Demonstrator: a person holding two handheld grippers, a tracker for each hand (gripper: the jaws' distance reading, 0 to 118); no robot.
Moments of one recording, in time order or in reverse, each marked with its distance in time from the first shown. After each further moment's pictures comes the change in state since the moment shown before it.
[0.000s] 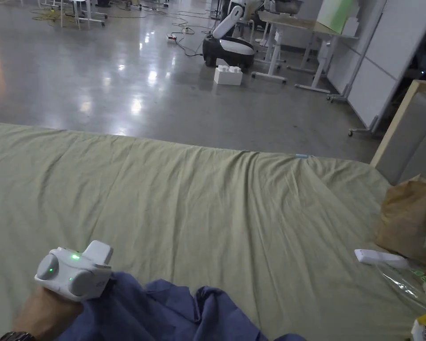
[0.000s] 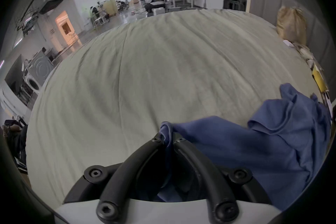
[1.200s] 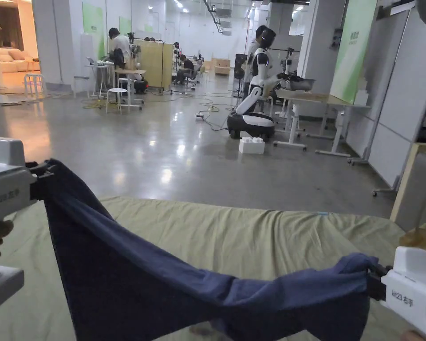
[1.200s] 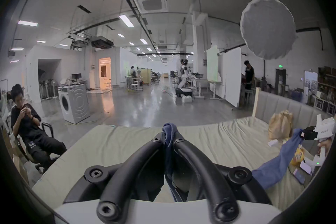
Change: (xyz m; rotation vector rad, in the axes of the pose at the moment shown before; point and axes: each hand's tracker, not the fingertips) left arm -0.126 -0.013 0.429 0.783 0.226 0.258; right arm 0.048 0.210 0.090 0.279 0.124 0.009
